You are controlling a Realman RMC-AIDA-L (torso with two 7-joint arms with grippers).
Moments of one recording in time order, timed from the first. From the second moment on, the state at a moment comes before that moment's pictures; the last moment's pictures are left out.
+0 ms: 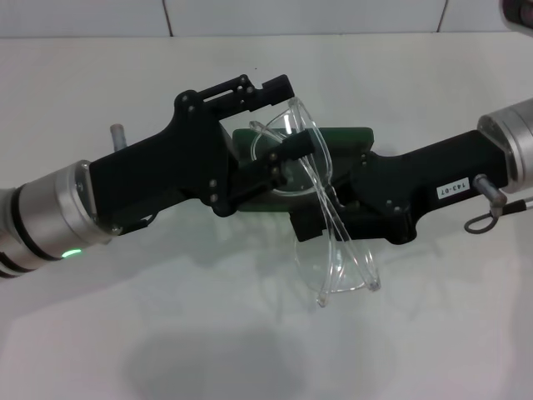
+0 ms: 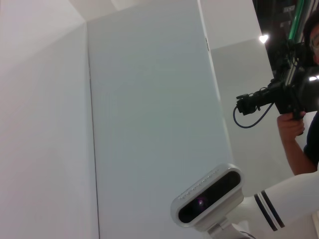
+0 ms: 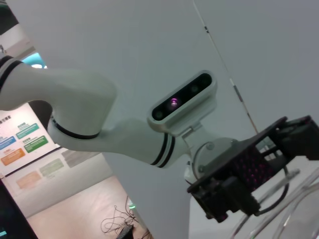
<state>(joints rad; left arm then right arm) -0.69 -2.09 2.84 -0.17 -0.58 1.97 -0.59 0.79 2.01 -1.10 -0.62 -1.71 -1.83 1.69</state>
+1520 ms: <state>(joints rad) -0.57 -2.06 2.84 -0.18 -0.72 1.98 -0.58 1.02 2.03 -1.71 -1.16 -2.55 -1.43 2.22</state>
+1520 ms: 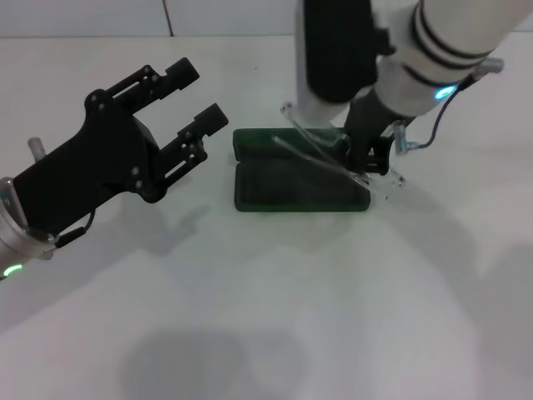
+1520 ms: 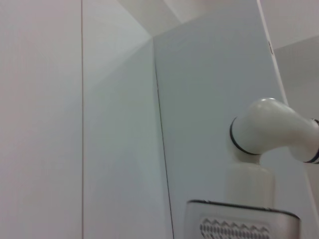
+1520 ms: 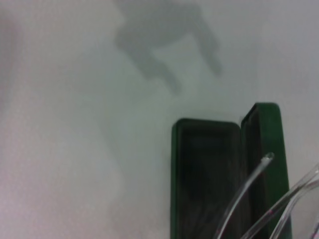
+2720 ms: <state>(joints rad) -0.57 -2.06 2.84 -0.19 -0.73 1.93 -0.58 0.98 2.03 -2.14 -1.18 -2.66 -1.12 2.25</state>
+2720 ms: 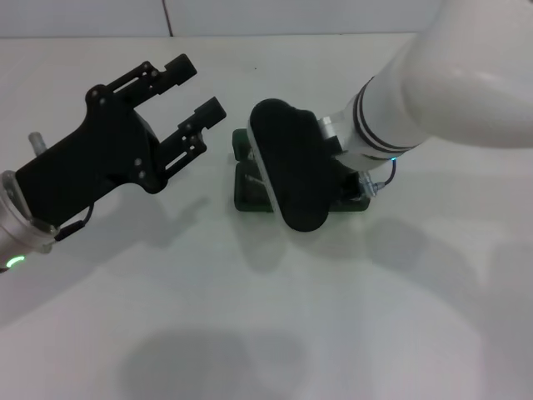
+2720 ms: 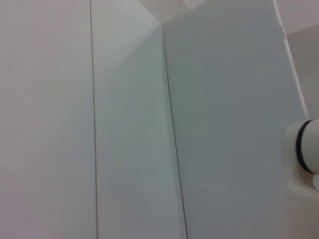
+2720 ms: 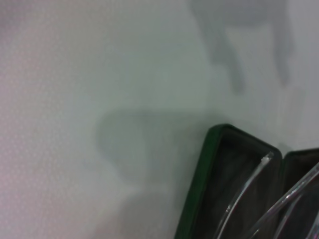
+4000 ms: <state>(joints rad) -0.58 -2.06 2.84 -0.20 -0.74 1.93 -0.57 0.95 2.03 -2.23 -1.20 -2.75 -1.07 2.35</state>
